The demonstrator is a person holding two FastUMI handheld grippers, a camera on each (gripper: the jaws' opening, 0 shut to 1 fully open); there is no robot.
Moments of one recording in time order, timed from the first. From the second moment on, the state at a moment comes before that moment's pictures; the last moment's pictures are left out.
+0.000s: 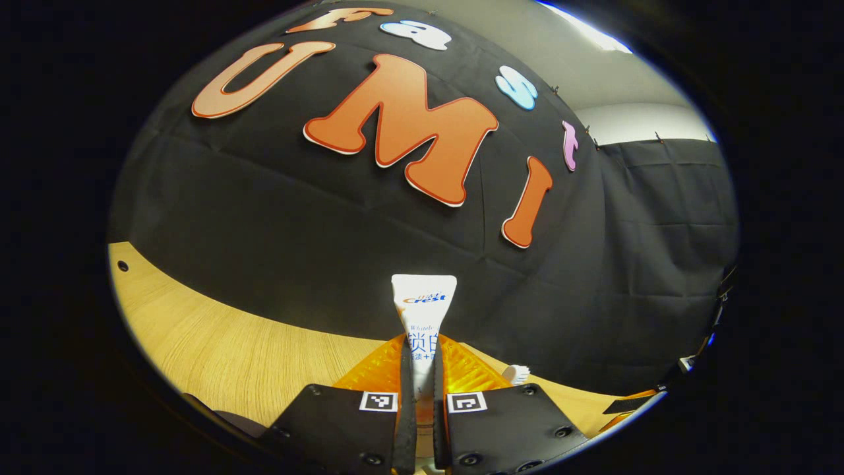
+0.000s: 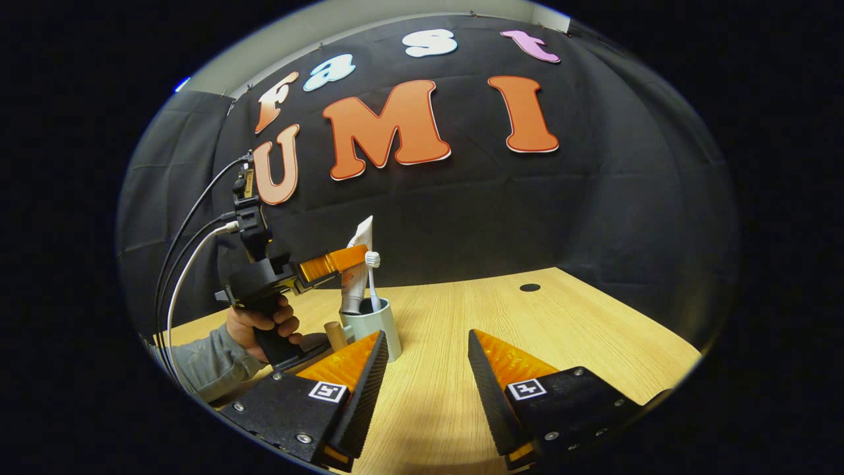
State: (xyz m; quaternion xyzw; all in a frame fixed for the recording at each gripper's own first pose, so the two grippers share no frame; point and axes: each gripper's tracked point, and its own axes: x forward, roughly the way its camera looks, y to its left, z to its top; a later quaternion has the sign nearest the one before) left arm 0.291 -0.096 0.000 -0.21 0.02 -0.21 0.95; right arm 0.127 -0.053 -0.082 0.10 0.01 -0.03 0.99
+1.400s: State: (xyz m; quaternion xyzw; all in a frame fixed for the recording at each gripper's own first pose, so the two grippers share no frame) left arm 0.223 -0.054 -0.016 -0.10 0.11 -0.21 0.97; right arm 0.147 0.016 -0.073 0.06 0.06 0.01 1.00
